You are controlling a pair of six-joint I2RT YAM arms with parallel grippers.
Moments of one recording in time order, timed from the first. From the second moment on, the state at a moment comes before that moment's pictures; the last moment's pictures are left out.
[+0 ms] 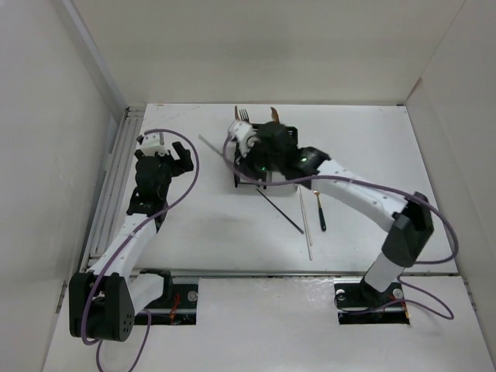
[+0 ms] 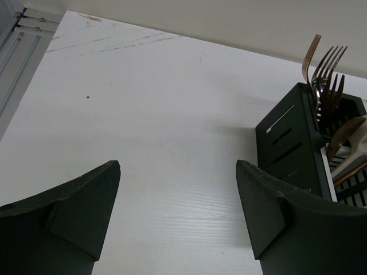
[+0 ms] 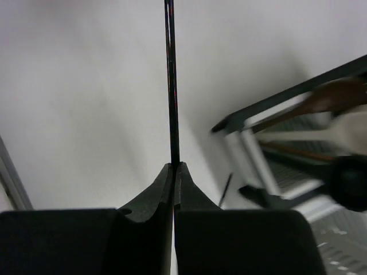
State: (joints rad) left arm -0.12 1.05 0.60 0.31 -0.08 -0.26; right arm 0.87 1.73 1.53 -0.46 -0.13 -0.18
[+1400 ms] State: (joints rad) left arm -0.03 1.16 0.71 0.26 0.01 -0.24; right arm 0.46 1.65 0.85 0.67 -0.04 0.17
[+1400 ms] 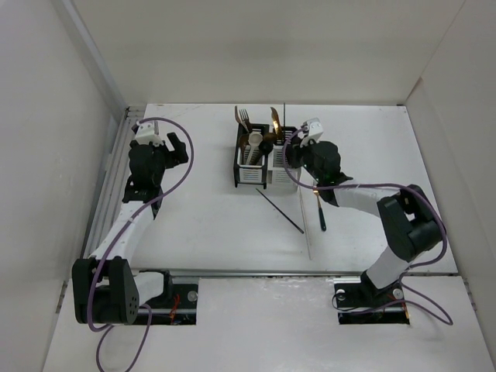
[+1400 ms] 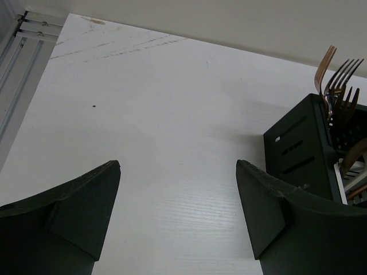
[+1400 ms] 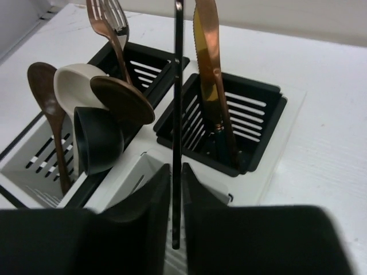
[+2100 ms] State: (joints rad) left arm -0.03 1.16 0.71 0.27 0.03 -0.27; right arm 0.42 1.19 0.84 0.25 0.02 0.13
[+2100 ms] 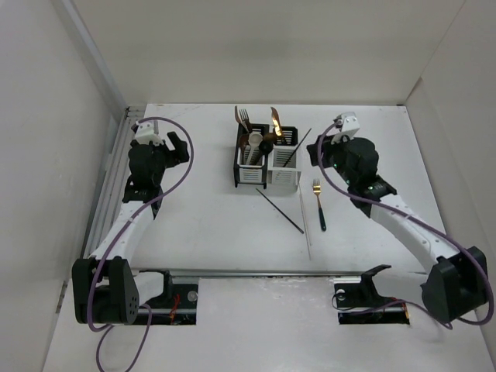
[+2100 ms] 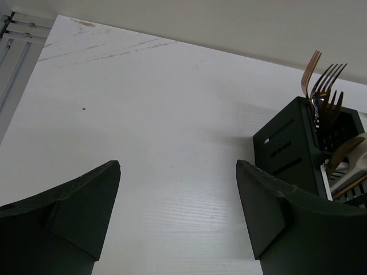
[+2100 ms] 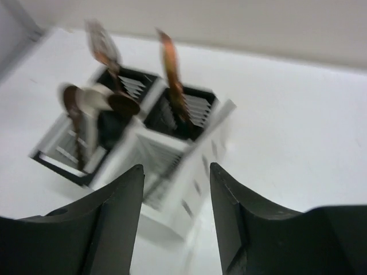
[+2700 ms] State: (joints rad) left arm -0.03 1.16 0.65 0.33 0.06 -0.31; right arm 0.33 1.45 0.91 -0.52 0.01 0.25
